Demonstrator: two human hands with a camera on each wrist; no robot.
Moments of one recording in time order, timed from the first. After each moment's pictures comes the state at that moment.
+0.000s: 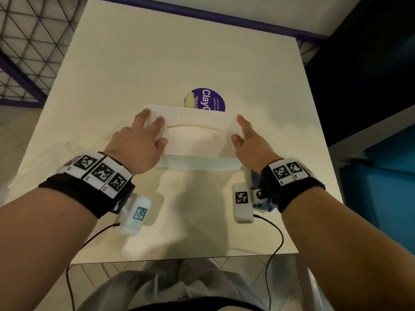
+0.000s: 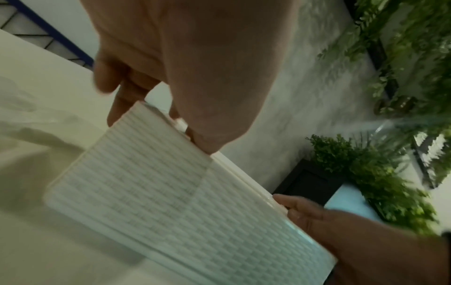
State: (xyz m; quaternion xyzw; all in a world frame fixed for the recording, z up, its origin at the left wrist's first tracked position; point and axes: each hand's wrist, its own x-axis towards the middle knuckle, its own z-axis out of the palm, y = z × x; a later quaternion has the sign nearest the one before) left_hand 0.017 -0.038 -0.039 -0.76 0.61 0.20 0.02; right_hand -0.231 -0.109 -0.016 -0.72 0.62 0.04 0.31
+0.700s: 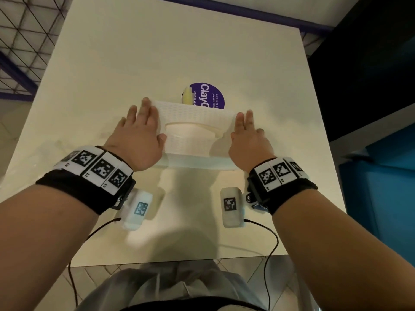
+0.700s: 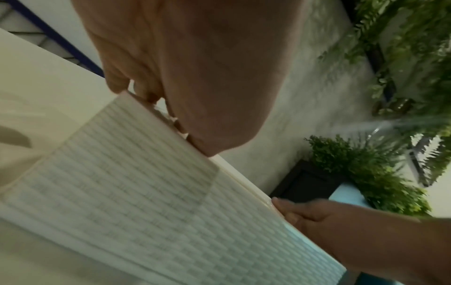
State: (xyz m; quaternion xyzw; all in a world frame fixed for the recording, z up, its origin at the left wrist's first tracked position) left_hand 0.012 -0.053 -0.043 -0.74 0.64 0.18 0.05; right_hand -0.218 -0.116 -0.032 -0.74 0.63 0.15 0.16
